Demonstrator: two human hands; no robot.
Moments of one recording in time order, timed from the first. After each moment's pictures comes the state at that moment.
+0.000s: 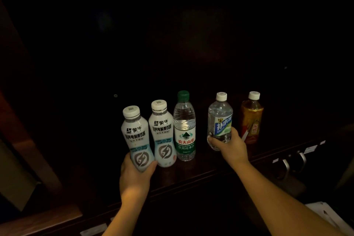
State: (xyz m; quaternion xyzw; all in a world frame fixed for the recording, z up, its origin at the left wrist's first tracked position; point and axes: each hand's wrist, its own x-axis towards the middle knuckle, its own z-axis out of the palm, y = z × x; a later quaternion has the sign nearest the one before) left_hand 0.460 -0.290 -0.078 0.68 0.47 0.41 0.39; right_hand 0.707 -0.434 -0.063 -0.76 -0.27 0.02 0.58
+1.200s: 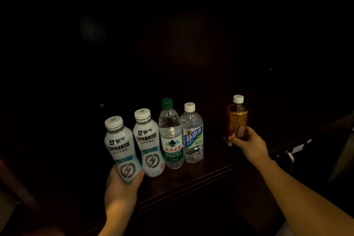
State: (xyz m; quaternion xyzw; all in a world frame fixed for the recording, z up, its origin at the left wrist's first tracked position) left_hand 0.462 -0.277 -0.092 0.67 0.48 0.42 0.39; right_hand 0.789 -0.497 -0.065 -0.79 -0.24 0.05 0.57
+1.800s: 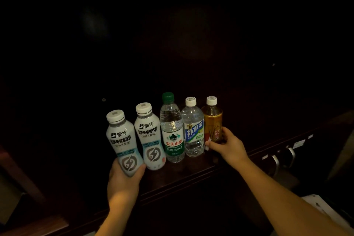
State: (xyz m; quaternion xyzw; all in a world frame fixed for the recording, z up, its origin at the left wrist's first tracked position) left_hand 0.463 -0.282 -0.088 0.68 0.48 0.41 0.36; right_hand 0.735 -0.460 -0.068 -0.77 -0.32 0.08 0.55
